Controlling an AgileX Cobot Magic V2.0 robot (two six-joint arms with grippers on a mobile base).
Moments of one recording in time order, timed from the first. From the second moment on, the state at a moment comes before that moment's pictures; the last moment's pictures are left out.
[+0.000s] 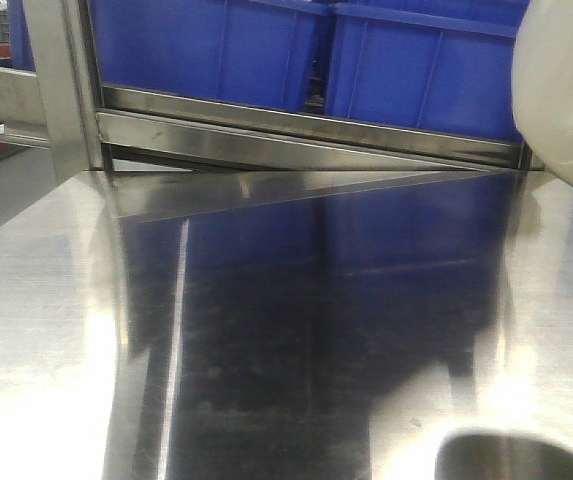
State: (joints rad) left arm -0.09 -0.01 0.01 0.00 0.16 0.04; right arm 0.14 0.66 -0.66 0.07 0.57 0.03
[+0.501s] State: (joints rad) left arm -0.09 -0.01 0.01 0.00 0.16 0.04; right arm 0.14 0.66 -0.66 0.07 0.57 0.03
